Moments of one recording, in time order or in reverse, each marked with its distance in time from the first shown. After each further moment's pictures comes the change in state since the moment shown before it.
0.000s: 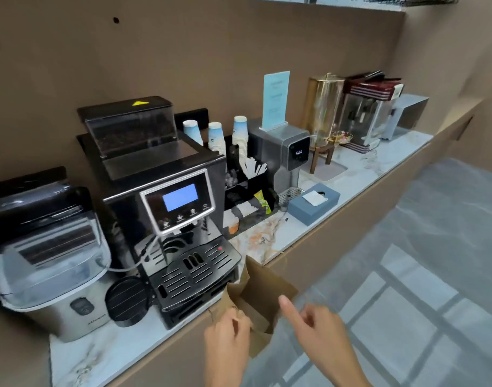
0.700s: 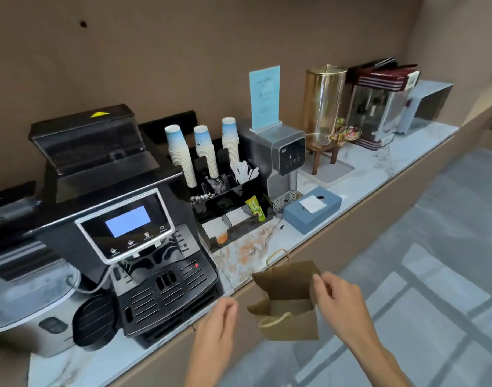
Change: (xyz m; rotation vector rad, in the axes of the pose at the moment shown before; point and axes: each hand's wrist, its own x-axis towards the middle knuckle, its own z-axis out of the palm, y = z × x) left_hand 0.052 0.038 0.057 -0.040 -0.053 0.260; right_hand 0.144 0.048 -0.075 -0.076 0.076 -0.225
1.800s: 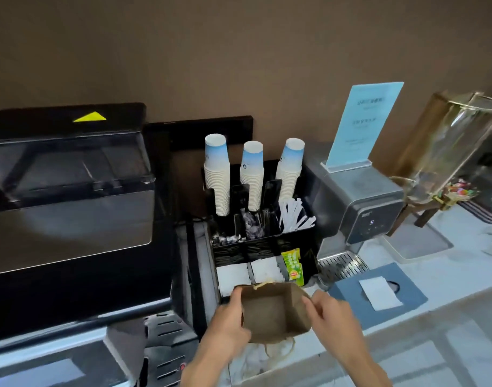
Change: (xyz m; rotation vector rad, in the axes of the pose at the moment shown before) left_hand 0.297 -0.039 0.014 0.046 -0.197 -0.535; right_hand 0.302 -0.043 0.122 -0.251 -0.295 -0.299
